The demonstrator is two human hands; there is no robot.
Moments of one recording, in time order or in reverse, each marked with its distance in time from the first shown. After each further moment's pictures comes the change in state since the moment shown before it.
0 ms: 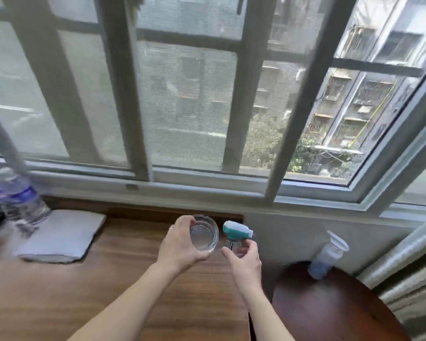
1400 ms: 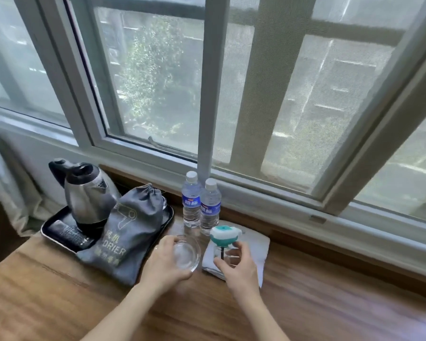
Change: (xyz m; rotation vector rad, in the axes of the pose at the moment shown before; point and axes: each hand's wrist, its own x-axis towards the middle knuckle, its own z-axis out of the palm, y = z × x) left_hand -0.046 -0.444 -0.318 0.036 0.059 -0.449; right_hand -0.140 -0.132 0.486 -0.149 -0.426 -0.199
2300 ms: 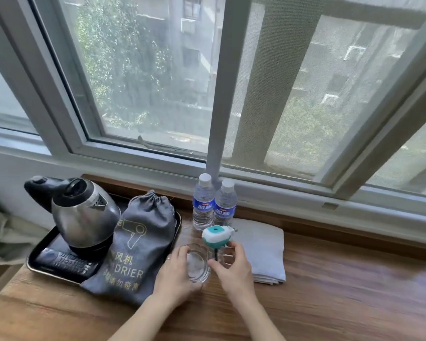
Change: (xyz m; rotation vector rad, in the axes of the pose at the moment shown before) left_hand 0.043 -0.061 -0.005 0.109 -0.208 0.194; right_hand 0.006 -0.024 0.095 0.025 0.127 0.076
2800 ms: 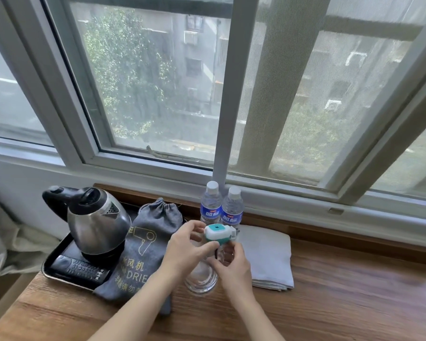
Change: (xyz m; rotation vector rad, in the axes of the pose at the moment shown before) left_hand 0.016 0.055 -0.082 -0.455 0.153 0.066; right_hand 0.001 -0.022 0.016 0.033 0.000 -0.039
